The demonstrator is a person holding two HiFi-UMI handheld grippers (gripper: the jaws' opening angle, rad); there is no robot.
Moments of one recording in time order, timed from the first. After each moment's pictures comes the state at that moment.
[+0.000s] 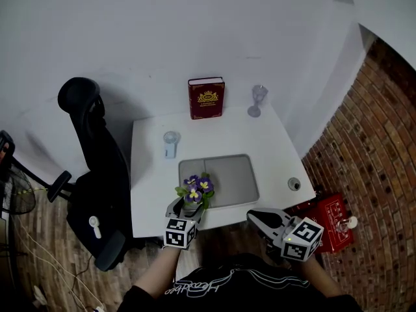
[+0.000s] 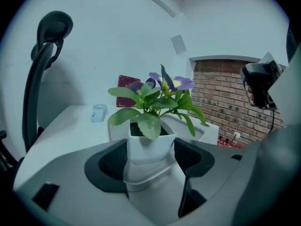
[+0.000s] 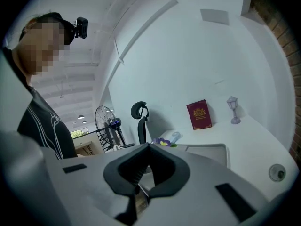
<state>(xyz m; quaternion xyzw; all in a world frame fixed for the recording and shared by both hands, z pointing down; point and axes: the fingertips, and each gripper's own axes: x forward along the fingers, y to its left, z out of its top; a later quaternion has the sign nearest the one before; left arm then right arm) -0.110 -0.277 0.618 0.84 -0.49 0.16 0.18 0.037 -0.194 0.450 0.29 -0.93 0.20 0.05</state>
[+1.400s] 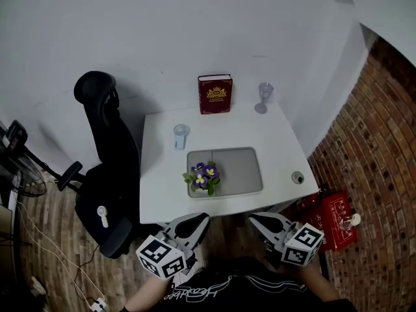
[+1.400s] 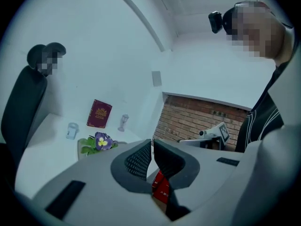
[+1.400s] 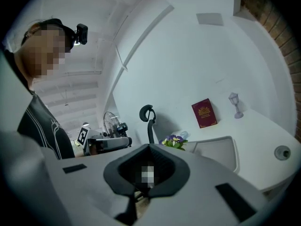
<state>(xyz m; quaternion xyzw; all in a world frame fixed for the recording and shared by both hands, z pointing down) -0.080 -0.137 0.442 0.91 -0.37 0.00 0.20 0.034 -0.137 0.447 0.28 -0.94 0.21 0.01</state>
